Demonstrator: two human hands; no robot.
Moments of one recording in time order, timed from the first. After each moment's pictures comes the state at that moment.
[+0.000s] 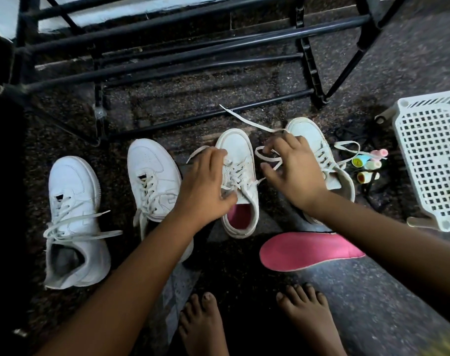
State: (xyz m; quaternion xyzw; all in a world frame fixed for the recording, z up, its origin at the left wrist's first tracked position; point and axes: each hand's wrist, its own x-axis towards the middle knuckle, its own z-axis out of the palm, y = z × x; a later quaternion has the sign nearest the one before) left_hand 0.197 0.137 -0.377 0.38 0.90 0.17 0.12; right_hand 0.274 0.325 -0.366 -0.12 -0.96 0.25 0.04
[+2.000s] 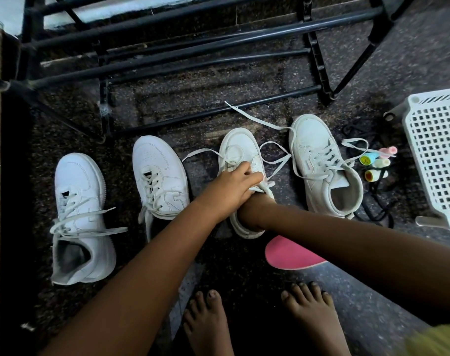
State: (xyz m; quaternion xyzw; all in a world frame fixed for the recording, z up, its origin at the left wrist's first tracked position) left_hand 0.203 0.158 -0.389 0.49 0.83 0.14 0.23; right_hand 0.526 0.227 -0.483 -0.10 -0.97 0.11 -0.19
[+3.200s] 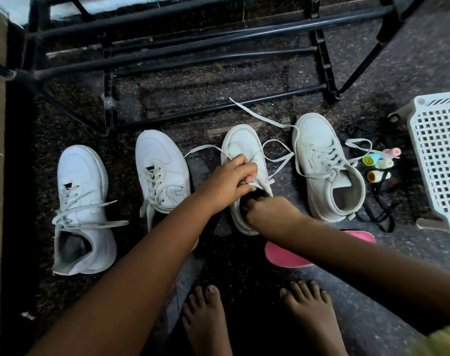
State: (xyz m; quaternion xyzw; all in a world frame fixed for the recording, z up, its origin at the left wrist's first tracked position) left_hand 0.192 0.153 -0.403 0.43 0.81 0.29 0.27; right_hand 0.300 0.254 -0.368 0.14 -0.95 0.05 -0.27
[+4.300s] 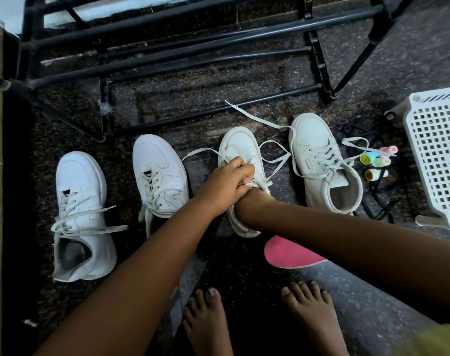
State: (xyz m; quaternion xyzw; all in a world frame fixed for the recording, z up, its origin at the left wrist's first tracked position) left_hand 0.195 0.158 -0.406 0.43 0.83 0.26 0.25; right_hand 0.531 0.226 -0.484 -0.13 -0.97 0.11 -0.19
